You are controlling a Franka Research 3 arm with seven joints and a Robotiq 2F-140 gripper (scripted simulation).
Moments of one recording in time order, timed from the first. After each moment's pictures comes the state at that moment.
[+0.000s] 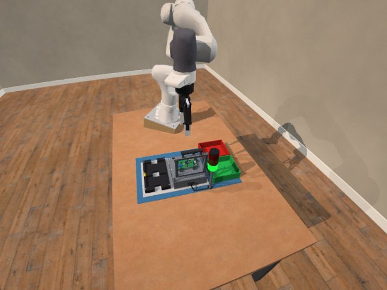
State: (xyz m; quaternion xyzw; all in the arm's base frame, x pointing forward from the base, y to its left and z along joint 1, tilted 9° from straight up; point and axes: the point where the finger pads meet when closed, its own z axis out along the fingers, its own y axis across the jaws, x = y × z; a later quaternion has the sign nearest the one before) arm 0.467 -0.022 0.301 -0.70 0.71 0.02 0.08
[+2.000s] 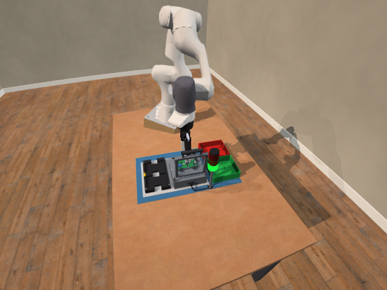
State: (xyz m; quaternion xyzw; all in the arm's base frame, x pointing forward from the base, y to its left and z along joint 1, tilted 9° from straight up) arm 0.486 0.001 0.134 -0.70 0.71 0.01 0.08
